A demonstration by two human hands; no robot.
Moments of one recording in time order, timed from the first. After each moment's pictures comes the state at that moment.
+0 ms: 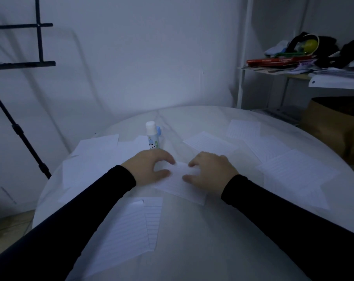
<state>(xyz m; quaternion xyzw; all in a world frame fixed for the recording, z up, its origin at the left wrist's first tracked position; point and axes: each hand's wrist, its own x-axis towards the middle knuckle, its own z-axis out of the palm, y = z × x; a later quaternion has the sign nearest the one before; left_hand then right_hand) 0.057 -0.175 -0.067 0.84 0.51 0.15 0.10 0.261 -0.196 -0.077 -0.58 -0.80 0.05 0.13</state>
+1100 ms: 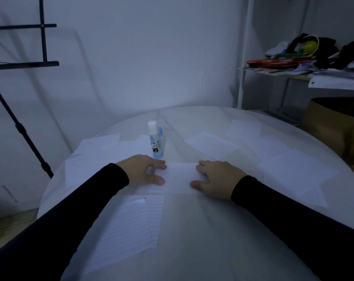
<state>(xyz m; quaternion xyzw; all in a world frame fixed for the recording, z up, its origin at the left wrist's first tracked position) 0.040 -0.173 -0.063 0.81 0.57 -0.01 0.13 0.274 -0.208 -0.076 -0.55 -0.83 0.08 0.00</state>
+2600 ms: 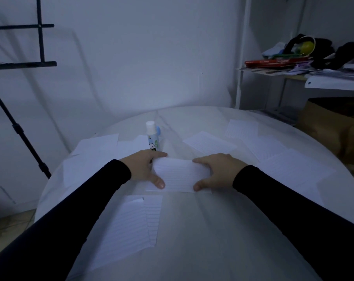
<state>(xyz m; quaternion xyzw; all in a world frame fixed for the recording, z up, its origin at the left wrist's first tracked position) 0.051 -0.170 -0.055 0.79 0.58 0.05 0.21 0.291 -0.187 -0.074 -0.56 -0.82 0.13 0.05</state>
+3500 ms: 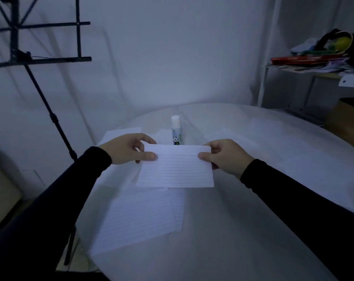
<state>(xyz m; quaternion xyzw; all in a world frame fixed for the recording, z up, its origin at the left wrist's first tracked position) -0.034 -0.198 -0.024 0.73 0.61 0.18 0.26 0.239 -0.200 -0.059 -0.51 -0.66 0.41 0.36</state>
